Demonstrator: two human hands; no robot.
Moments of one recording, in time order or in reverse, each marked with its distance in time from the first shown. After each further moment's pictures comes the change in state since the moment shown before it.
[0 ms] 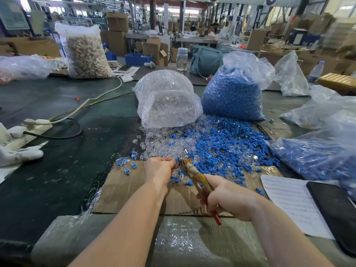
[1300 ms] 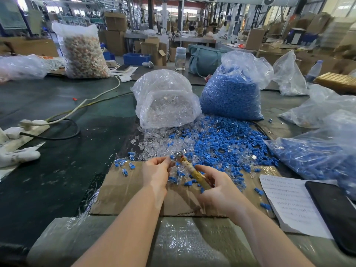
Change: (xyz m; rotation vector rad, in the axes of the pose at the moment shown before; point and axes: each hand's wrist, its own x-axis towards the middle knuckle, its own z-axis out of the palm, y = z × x) left_hand 0.003 -0.010 0.002 -0.119 0.068 0.021; right_hand 0.015 0.015 0.010 0.056 0.338 -0.231
